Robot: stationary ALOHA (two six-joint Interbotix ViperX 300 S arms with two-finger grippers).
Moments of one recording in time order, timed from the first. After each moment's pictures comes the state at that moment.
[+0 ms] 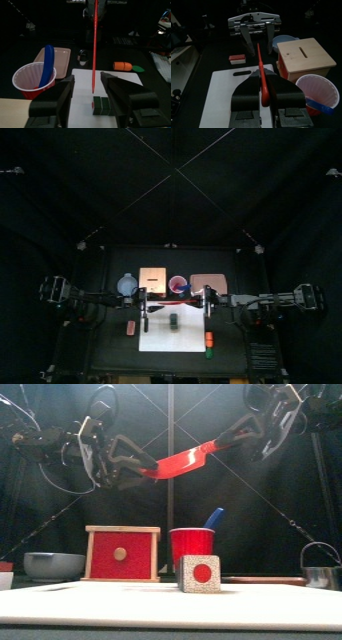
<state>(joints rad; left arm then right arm) 0.02 -0.16 0.97 -0.09 -0.72 0.01 -0.04 -0.53 0.95 -0.05 -0.25 0.13</state>
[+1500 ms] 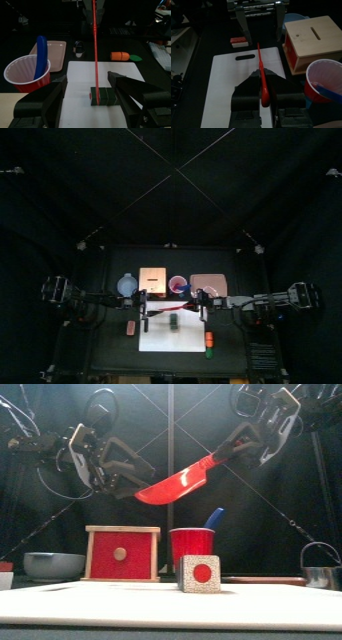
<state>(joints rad) 0.01 -0.13 1.00 -0.04 -0.71 0.00 -0.01 -0.45 0.90 -0.02 -0.13 0.12</state>
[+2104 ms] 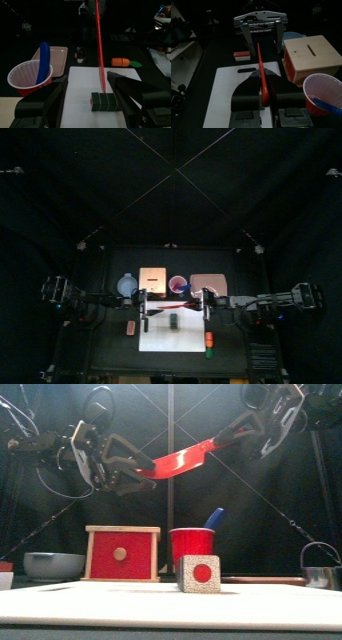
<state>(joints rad) 0.01 -0.13 1.00 -0.05 -0.77 0.00 -0.02 -0.50 0.93 -0.04 -0.23 0.13</state>
